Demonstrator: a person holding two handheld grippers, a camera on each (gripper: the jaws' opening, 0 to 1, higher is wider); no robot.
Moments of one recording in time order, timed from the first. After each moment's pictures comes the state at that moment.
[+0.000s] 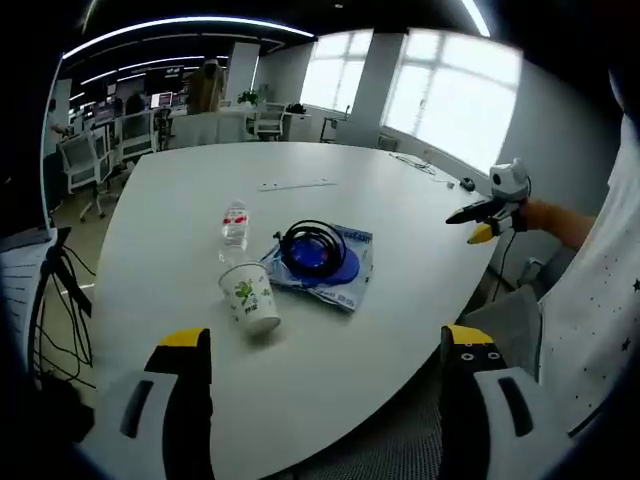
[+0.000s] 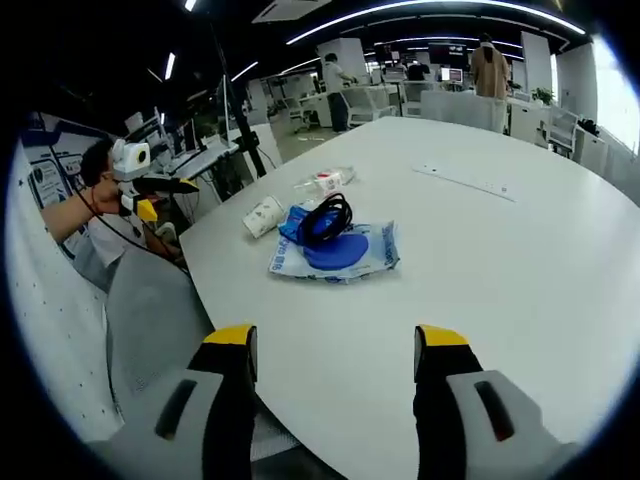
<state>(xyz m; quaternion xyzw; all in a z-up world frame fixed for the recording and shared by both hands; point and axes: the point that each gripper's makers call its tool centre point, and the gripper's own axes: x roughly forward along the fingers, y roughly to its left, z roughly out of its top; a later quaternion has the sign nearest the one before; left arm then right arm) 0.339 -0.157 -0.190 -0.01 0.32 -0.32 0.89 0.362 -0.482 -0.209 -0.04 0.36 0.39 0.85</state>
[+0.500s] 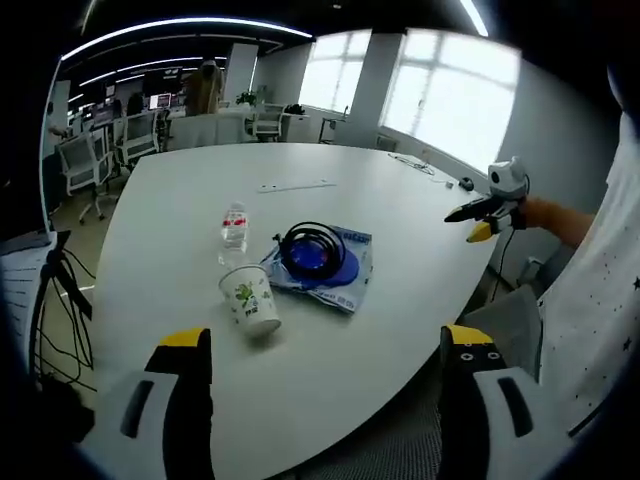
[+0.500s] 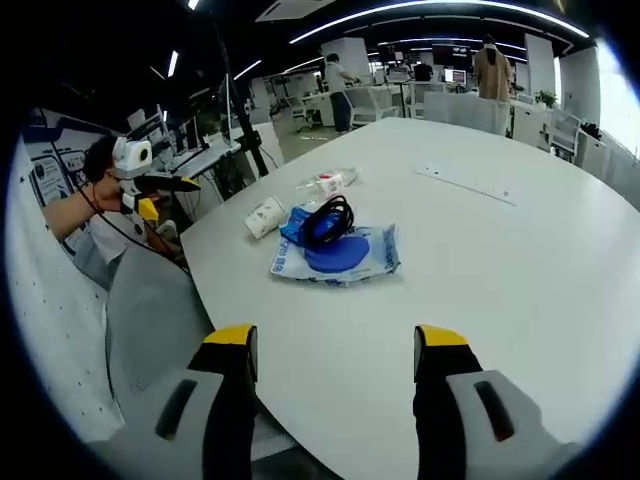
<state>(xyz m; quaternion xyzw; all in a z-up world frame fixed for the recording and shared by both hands) 0.341 -0.157 -0.187 -0.01 0.32 -0.32 0.89 0.365 -0.480 -0.204 -0.05 0.36 0.39 0.85</state>
